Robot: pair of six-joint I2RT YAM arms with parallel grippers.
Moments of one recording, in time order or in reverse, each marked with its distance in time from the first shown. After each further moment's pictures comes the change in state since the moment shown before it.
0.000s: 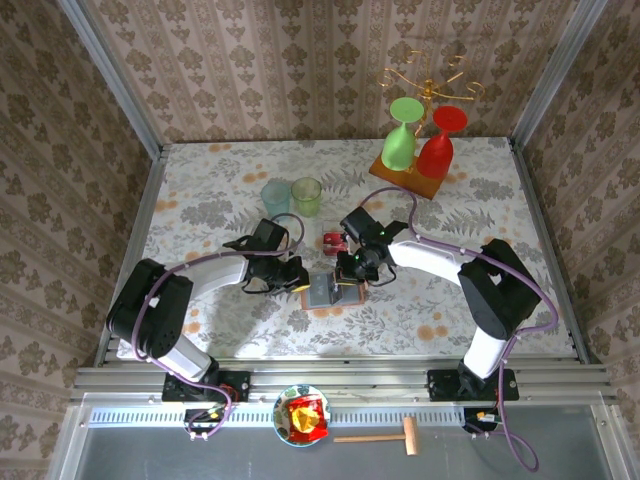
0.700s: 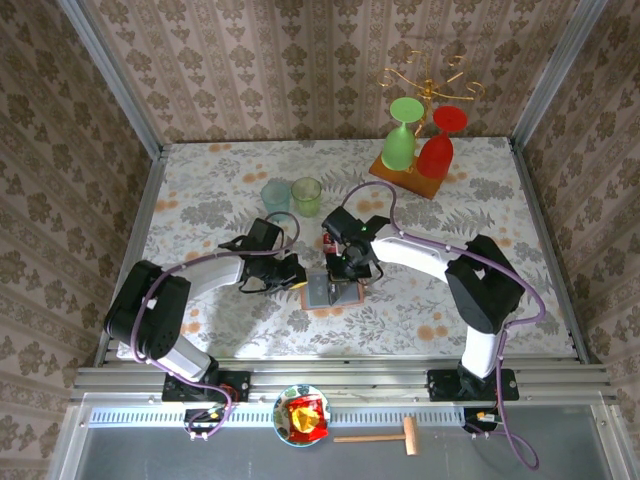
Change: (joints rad) left arm 0.036 -0.014 -0.026 0.042 0.009 0.000; right arm 0.077 0.088 0.162 -0.161 0.130 -0.053
